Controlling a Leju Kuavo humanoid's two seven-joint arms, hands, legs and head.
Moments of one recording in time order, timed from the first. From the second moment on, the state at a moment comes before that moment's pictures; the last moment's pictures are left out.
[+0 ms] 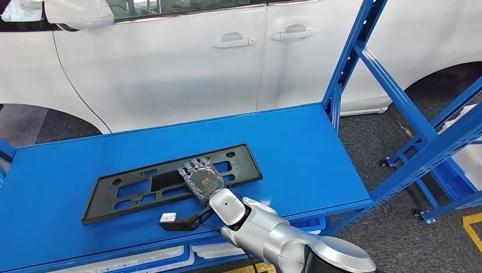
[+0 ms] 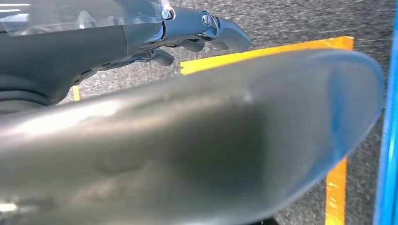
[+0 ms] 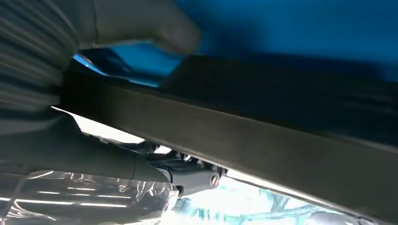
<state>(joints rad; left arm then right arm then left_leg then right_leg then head) -0.03 0.02 0.12 -0.19 0.06 0.19 -0.03 -0.80 0.35 1.32 -0.43 1.04 -0.47 0.17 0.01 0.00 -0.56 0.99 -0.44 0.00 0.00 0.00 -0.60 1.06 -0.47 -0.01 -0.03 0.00</state>
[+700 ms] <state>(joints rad) -0.03 0.02 0.12 -0.19 0.06 0.21 -0.19 -0.81 0.36 1.26 -0.40 1.07 -0.55 0.18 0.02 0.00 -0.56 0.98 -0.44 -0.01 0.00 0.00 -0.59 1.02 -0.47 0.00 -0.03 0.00</state>
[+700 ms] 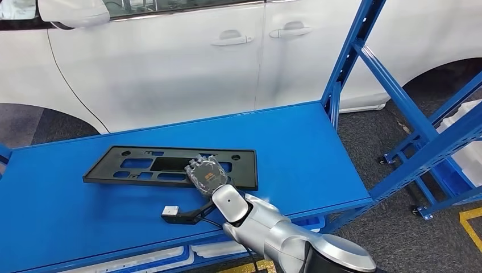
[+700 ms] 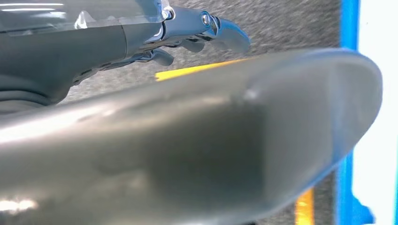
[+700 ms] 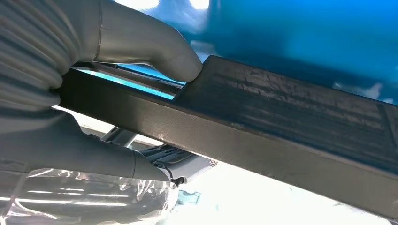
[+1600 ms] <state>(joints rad) -0.01 -0.01 0.25 -0.19 0.15 0.11 -0.26 -0.63 0.26 0.51 -1.38 -0.21 -0.11 -0.48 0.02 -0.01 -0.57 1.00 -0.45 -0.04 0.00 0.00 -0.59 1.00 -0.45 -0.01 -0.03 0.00</state>
